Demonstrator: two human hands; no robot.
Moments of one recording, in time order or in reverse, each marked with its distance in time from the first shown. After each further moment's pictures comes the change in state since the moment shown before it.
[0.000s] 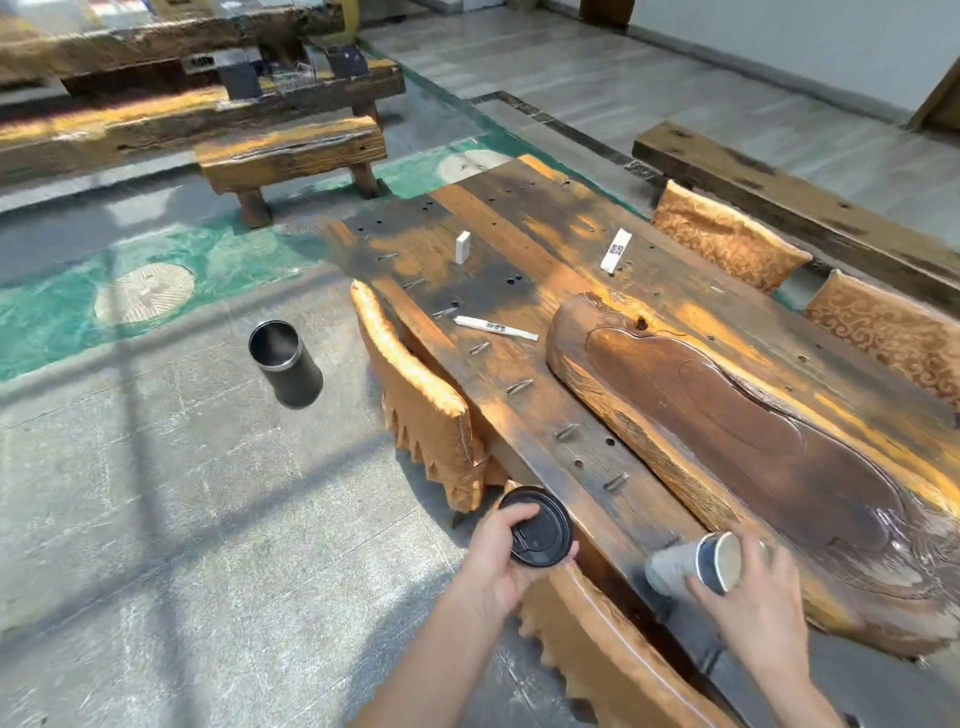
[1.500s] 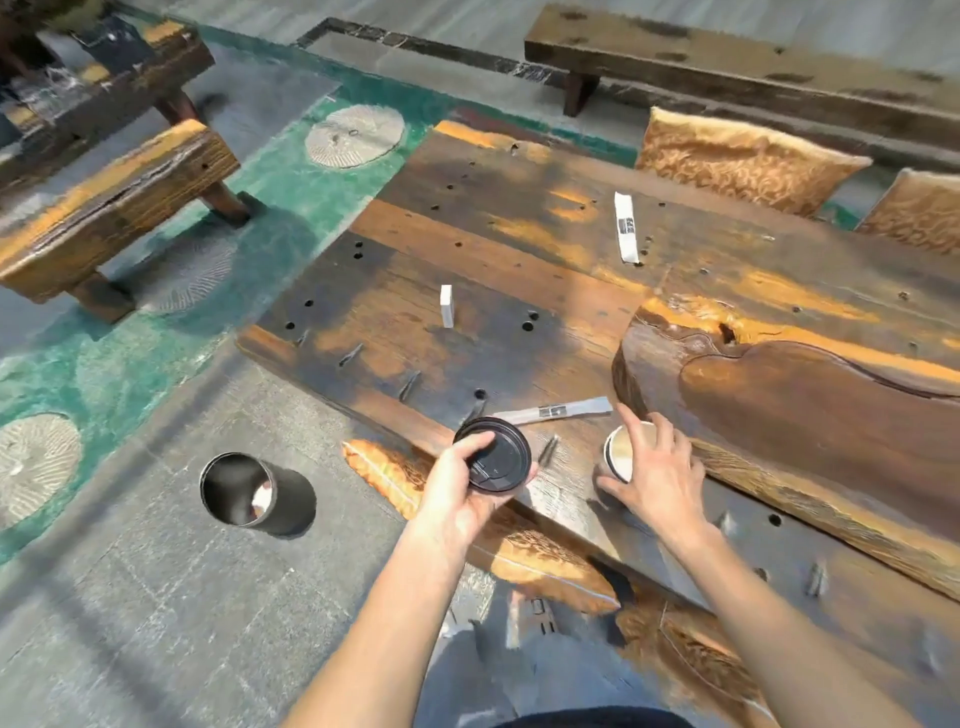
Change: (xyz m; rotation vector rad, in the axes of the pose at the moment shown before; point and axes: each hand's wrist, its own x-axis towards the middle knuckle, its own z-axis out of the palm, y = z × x) left_hand 0.241 0.439 0.083 0.264 -0.019 -0.148; right_hand 0.273 -0.389 0.154 -0.136 -0.120 0.074
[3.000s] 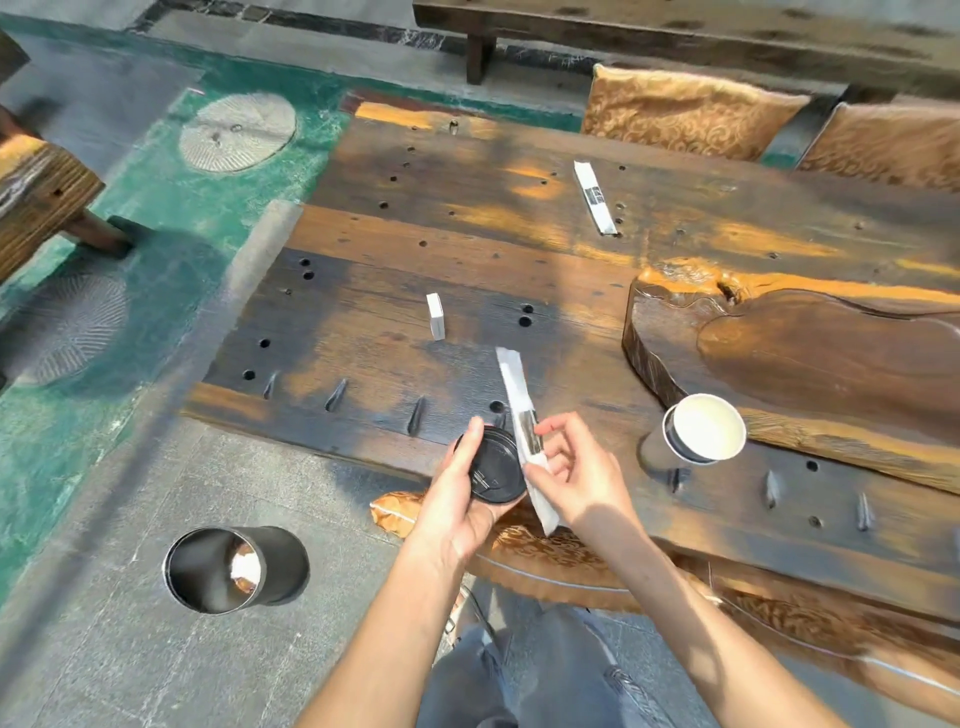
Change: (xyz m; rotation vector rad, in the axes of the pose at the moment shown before) left_hand 0.056 0.101 -0.049 0.176 -0.230 -0.166; right_hand -0.014 -0.200 0.000 0.912 0.075 0.025
